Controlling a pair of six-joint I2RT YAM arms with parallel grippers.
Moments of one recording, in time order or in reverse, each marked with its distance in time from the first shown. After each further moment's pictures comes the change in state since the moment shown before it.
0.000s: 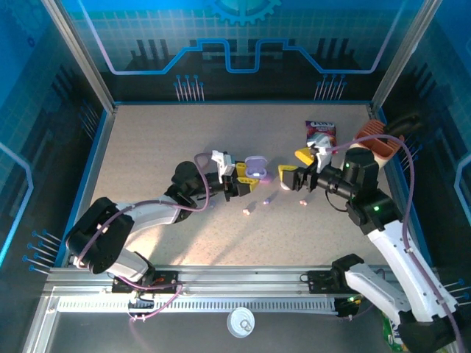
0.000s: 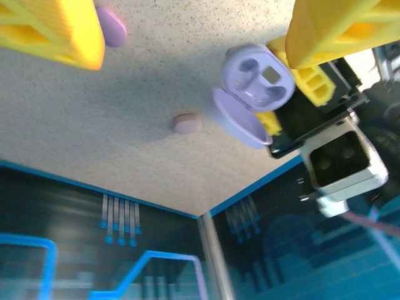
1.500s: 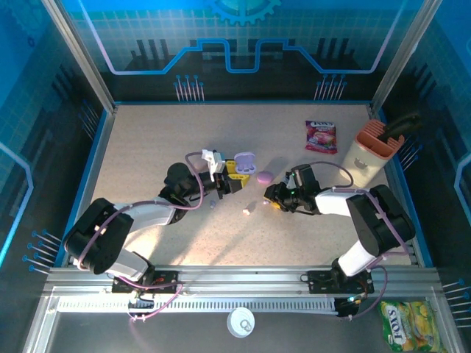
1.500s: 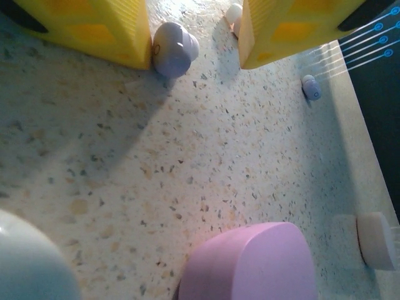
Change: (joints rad) left arm 0.068 -0.016 -0.061 0.035 -0.018 -0.024; right arm 0.061 0.796 -0.308 0.499 -0.016 0.810
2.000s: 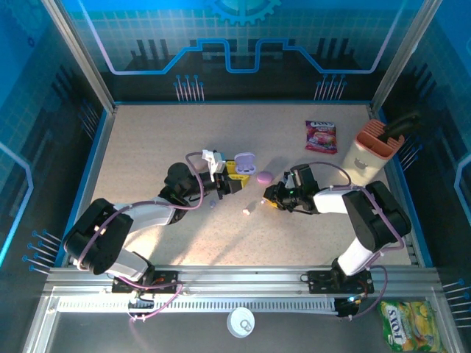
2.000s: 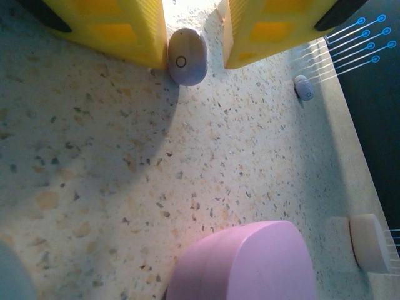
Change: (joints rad) left arm 0.000 -0.002 0.000 -0.016 0.000 0.001; right arm 0.001 0.042 0.000 0.058 -0.031 0.021
